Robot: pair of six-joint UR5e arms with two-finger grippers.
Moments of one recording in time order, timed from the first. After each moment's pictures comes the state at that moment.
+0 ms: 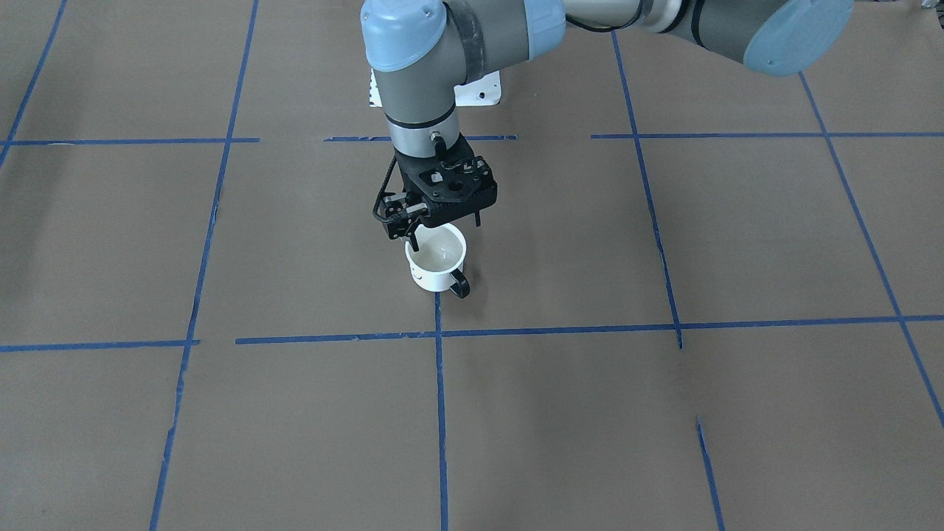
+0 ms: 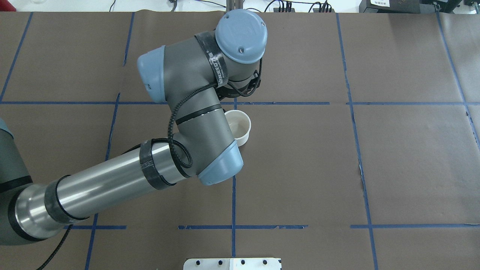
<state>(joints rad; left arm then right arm) -0.60 -2.60 -1.54 -1.28 -1.75 -1.51 1.57 -1.70 1.68 -1.49 2.35 0.08</state>
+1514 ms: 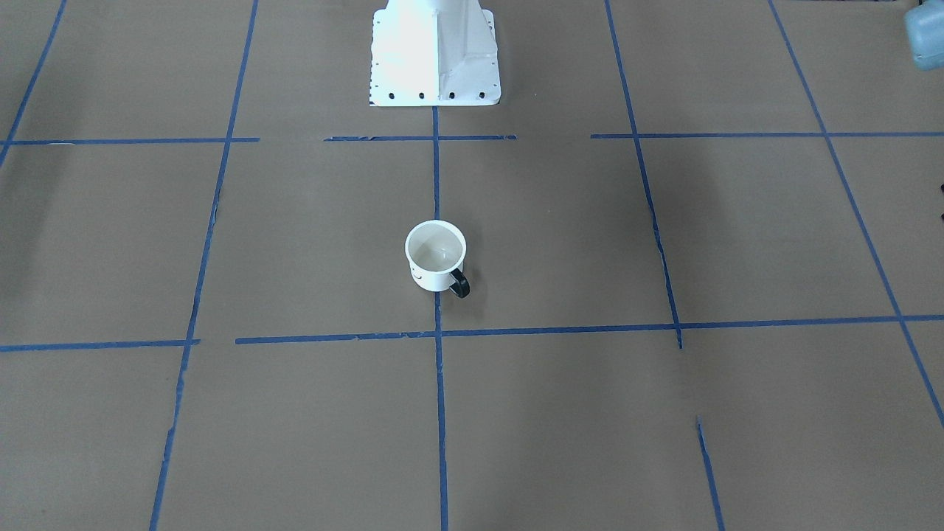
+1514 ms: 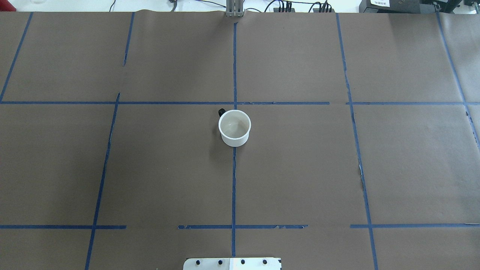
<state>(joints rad) -1.48 -1.63 -1.83 -1.61 -2.21 -0.10 1.57 -1.70 1.68 -1.49 2.35 0.08</state>
